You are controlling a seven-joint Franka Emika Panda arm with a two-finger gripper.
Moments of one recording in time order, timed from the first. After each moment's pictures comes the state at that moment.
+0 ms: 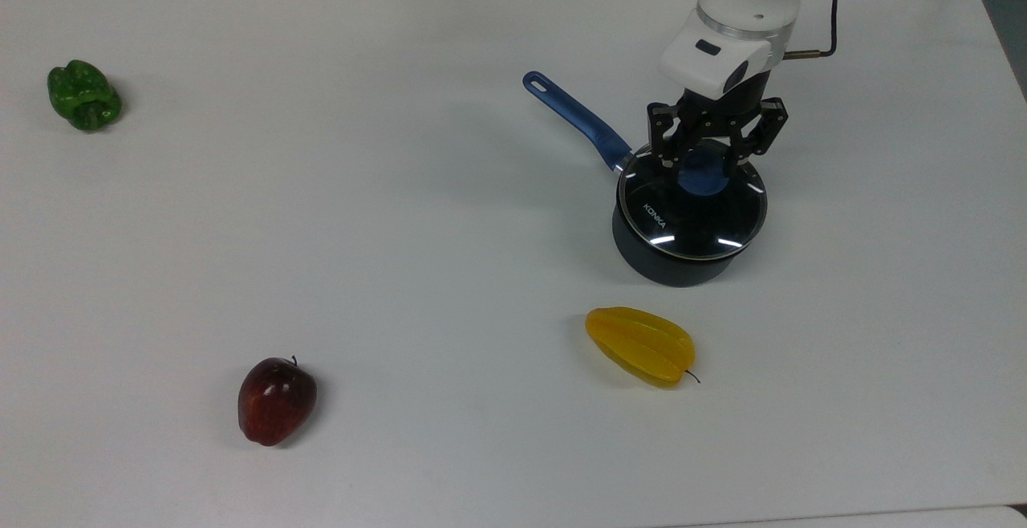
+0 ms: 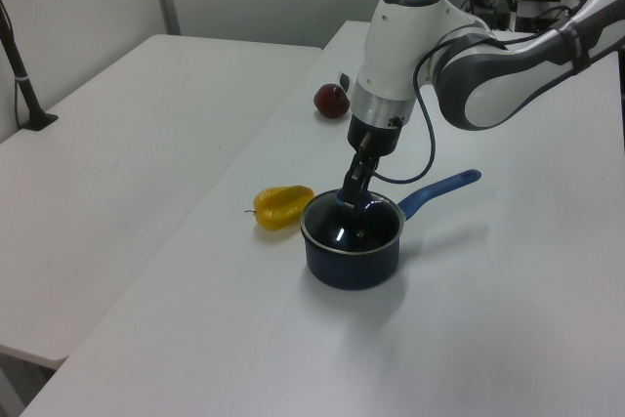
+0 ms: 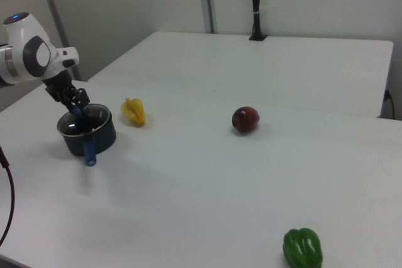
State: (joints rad) arm 0.54 0.44 -0.01 -1.54 -0.12 2.22 0.48
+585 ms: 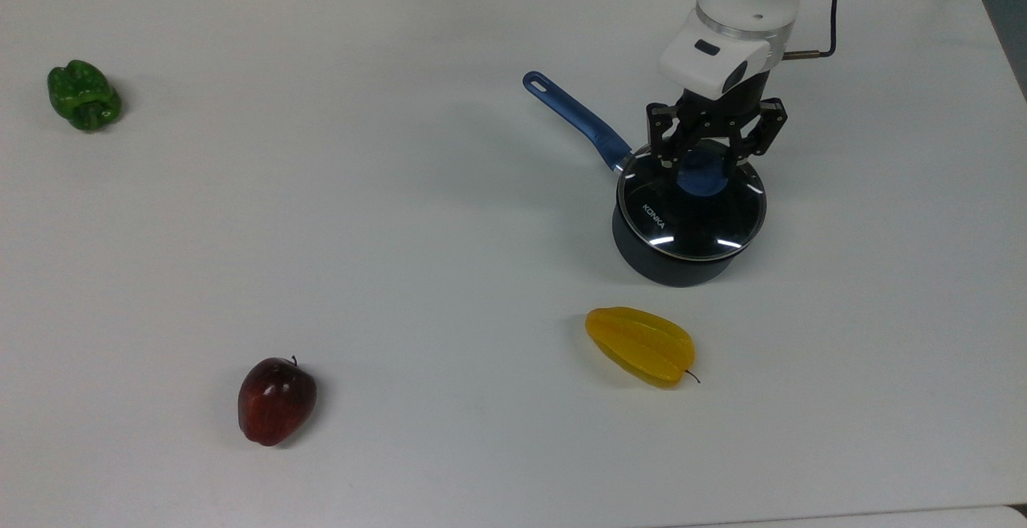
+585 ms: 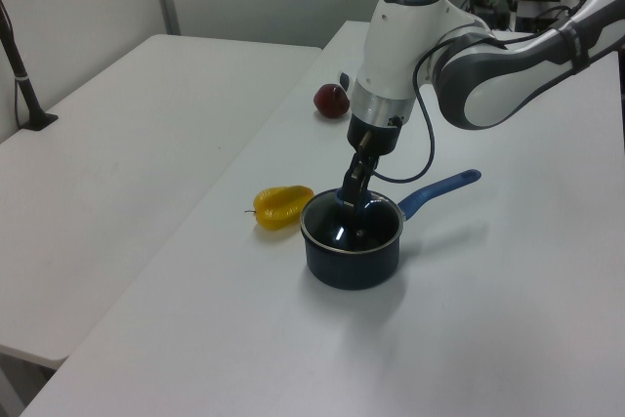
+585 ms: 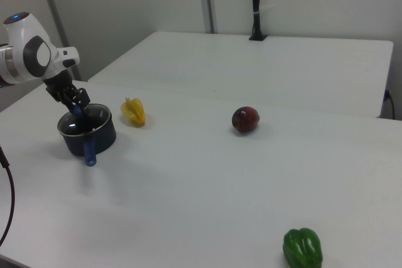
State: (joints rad) arm 0.54 0.44 -0.02 -1.54 -0.12 2.22 0.48
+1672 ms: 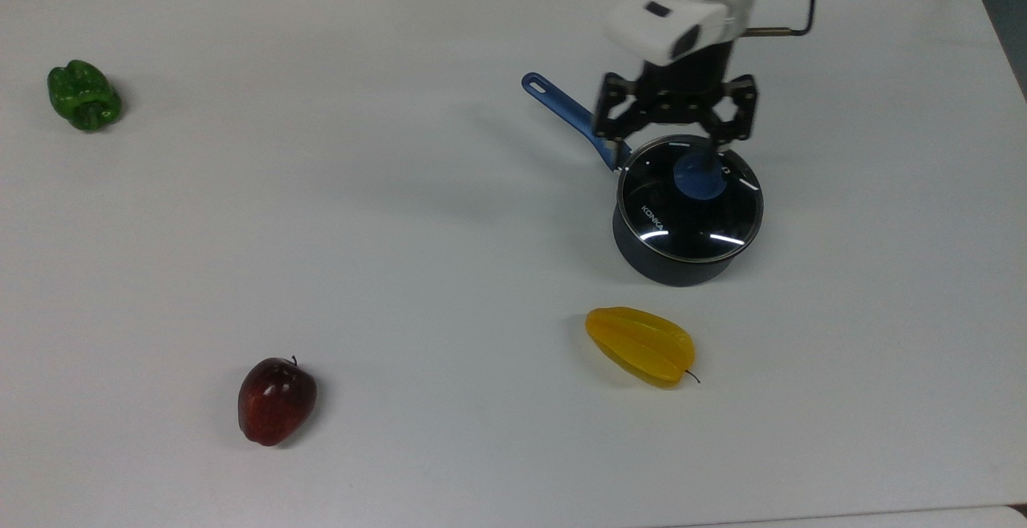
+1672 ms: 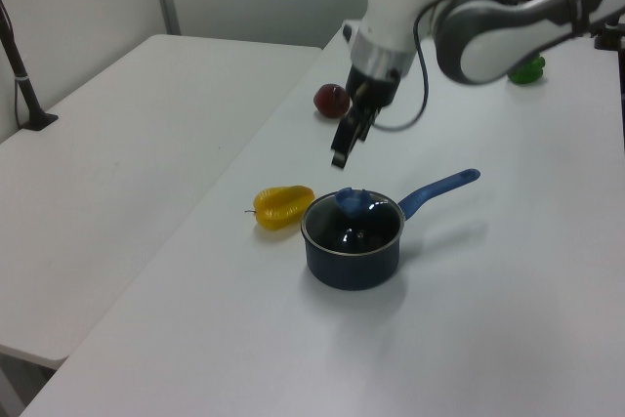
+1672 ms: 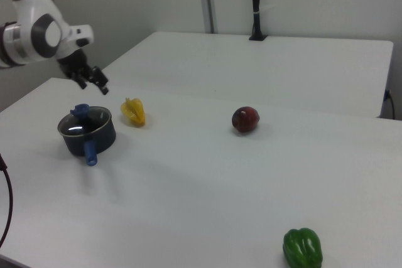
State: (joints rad) arm 0.47 0.37 -0.04 -1.51 -0.12 2.18 0.47
